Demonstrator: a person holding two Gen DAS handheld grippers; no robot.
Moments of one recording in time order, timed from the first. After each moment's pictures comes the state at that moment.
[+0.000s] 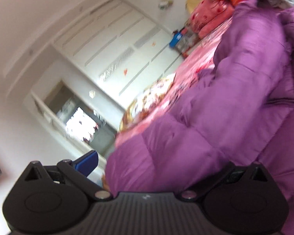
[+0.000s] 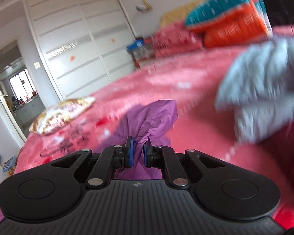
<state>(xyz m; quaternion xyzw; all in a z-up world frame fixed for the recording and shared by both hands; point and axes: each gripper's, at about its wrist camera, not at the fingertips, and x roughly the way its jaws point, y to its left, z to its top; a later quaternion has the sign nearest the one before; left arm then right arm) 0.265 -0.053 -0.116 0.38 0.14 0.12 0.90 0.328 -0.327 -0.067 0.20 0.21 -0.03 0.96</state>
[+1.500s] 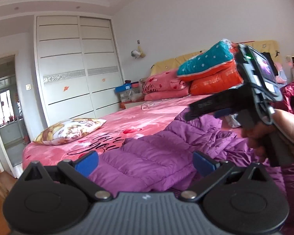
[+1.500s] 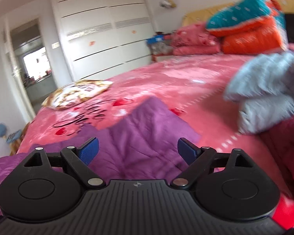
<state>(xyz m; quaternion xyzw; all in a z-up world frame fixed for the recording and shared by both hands) 0.221 -0.053 -0.070 0.12 0.08 -0.16 0.98 0.305 -0.298 -0.037 0.09 0.20 0.03 0.98</state>
